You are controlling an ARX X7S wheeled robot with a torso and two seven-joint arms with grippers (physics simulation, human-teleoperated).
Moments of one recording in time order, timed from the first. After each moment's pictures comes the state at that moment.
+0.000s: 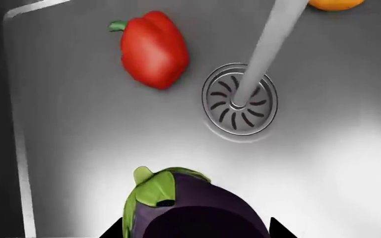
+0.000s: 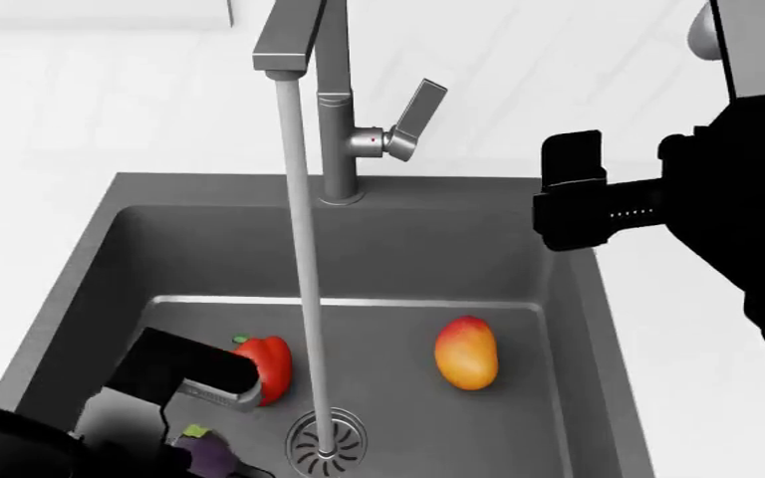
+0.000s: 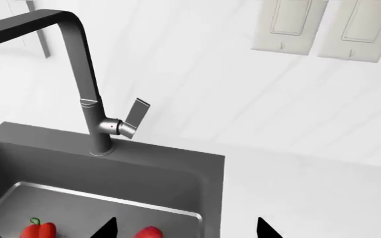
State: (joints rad) left arm -0.90 -0.39 0.66 -0.15 -1.43 -1.24 -0.76; right arm 1.20 0.54 -0.07 -0.10 0.95 1.55 0.28
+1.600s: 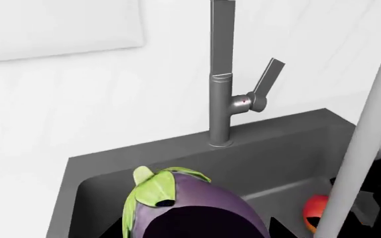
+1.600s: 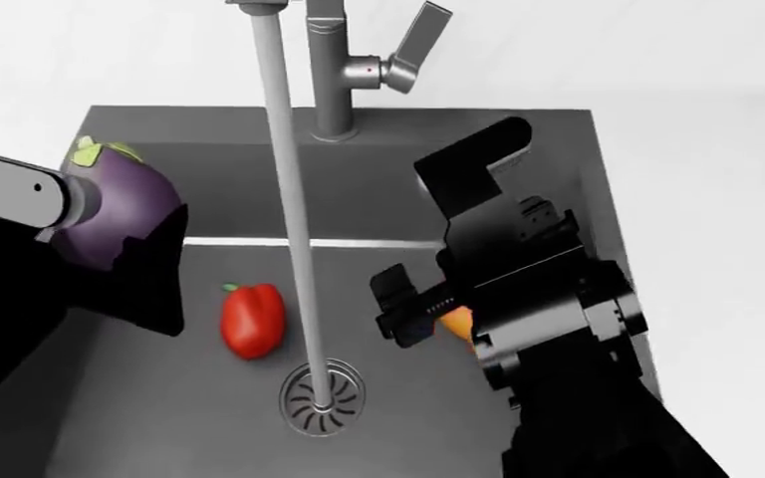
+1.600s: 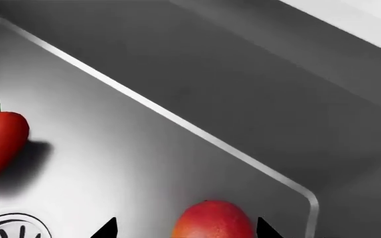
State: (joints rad) left arm -0.88 -0.61 0.51 0.30 -1.06 -0.77 -0.50; right arm 1.35 0.03 -0.67 1.31 0.24 0.49 -0.39
